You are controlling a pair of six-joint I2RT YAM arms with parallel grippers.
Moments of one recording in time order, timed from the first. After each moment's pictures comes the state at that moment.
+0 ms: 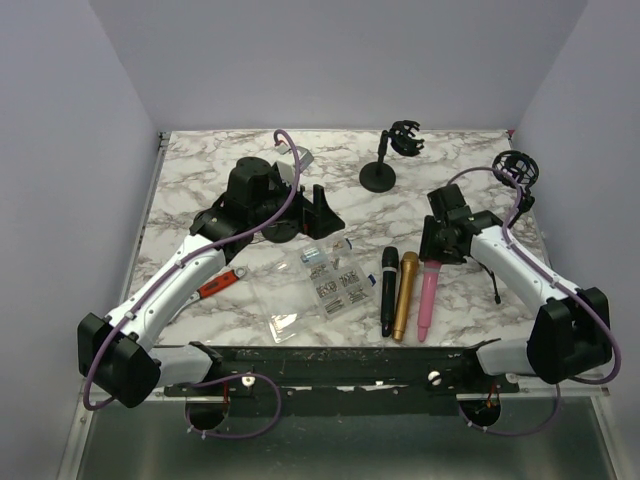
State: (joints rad) left arm -0.54 1.25 1.13 -0.26 0.53 -0.35; right arm 0.32 1.35 0.99 -0.79 0.20 0.45
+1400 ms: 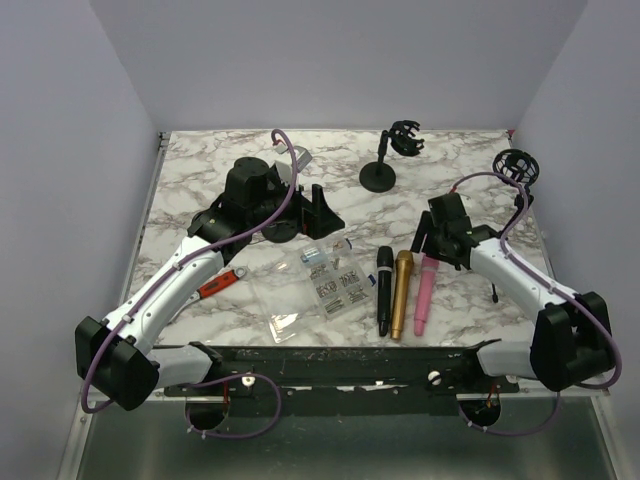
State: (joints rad) left arm -0.54 1.23 1.13 -0.26 0.54 -0.37; right arm 0.32 1.33 0.83 -0.50 0.26 0.56
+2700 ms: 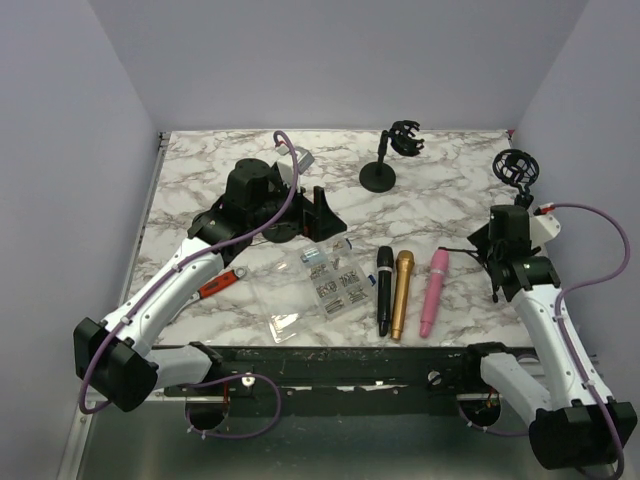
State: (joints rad) left arm -0.55 1.22 1.13 -0.26 0.54 -0.37; right arm 0.10 0.87 0.80 -0.68 0.50 0.86
